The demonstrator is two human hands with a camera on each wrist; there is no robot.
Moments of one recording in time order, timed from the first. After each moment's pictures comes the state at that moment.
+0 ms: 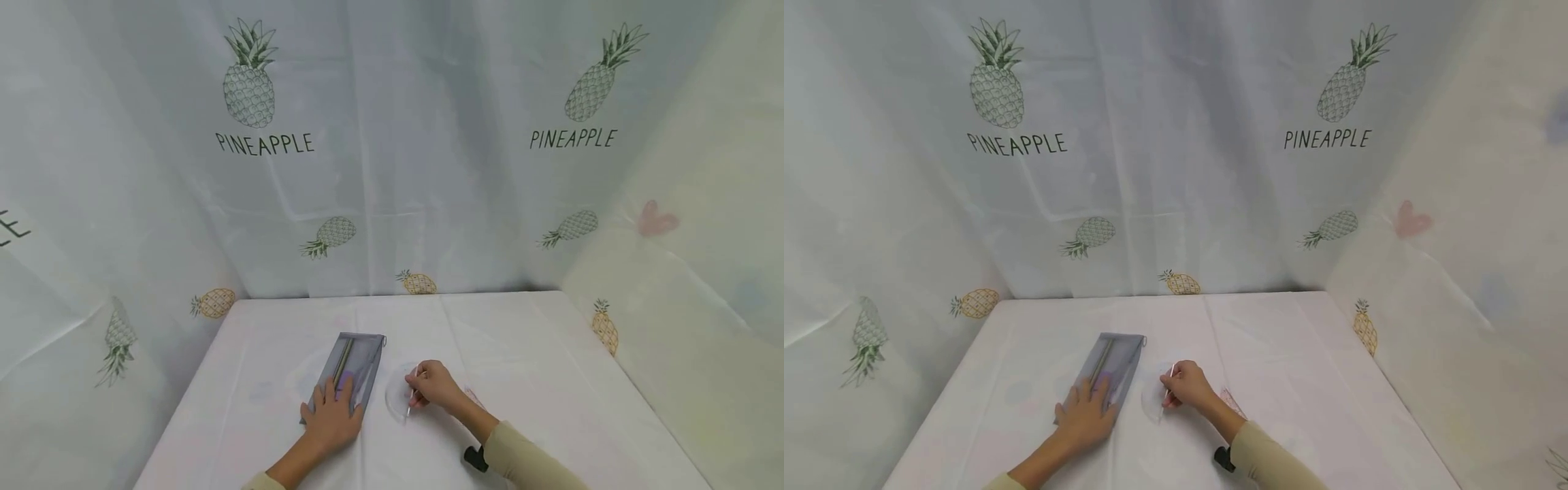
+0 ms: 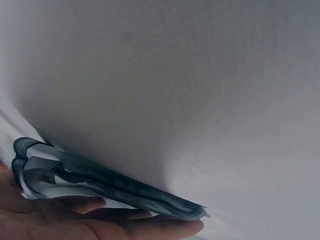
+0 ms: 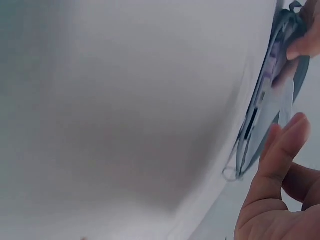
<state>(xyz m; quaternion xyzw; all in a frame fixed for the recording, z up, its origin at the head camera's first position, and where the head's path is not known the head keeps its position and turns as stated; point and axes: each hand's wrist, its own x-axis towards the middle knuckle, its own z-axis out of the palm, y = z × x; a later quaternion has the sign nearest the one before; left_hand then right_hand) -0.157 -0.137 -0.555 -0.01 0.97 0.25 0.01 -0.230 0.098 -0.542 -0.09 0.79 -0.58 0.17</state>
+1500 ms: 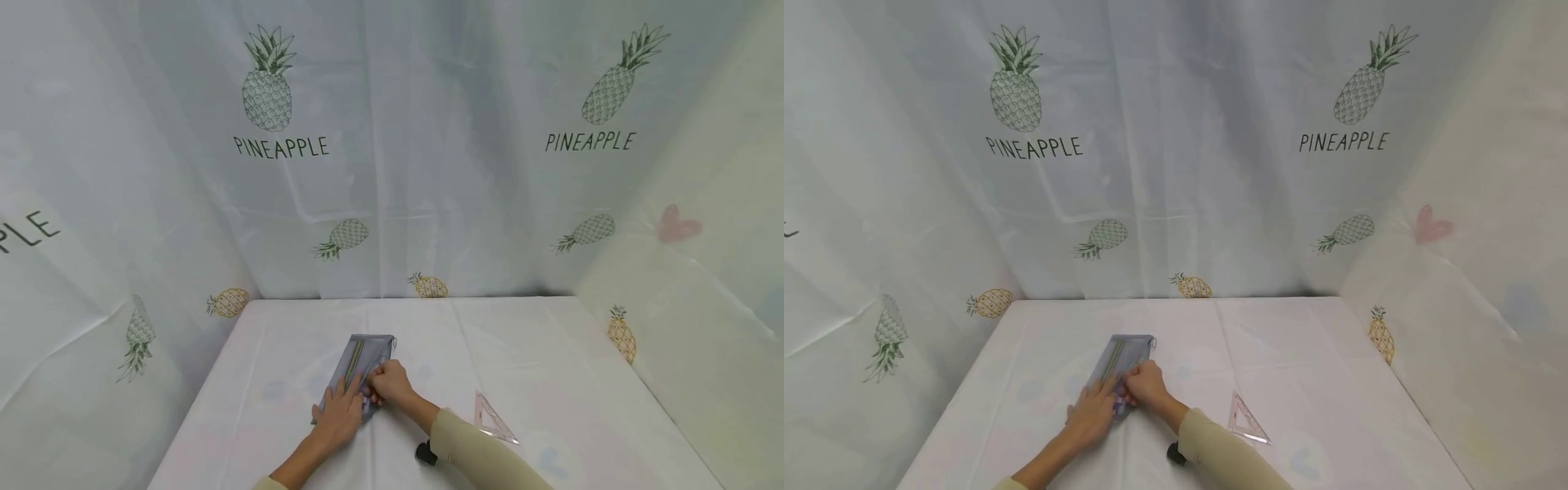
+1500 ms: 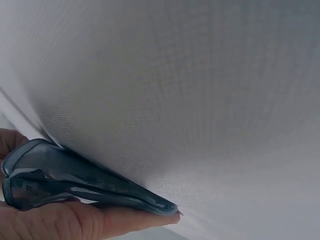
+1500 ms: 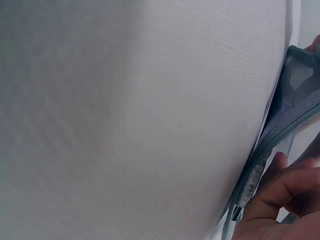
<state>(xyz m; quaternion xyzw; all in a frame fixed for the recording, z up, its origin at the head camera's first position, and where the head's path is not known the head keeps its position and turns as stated) -0.161 -0.145 -0.549 -0.04 0.95 0.32 0.03 -0.245 -0.015 -0.563 -0.10 0.82 -0.55 0.12</state>
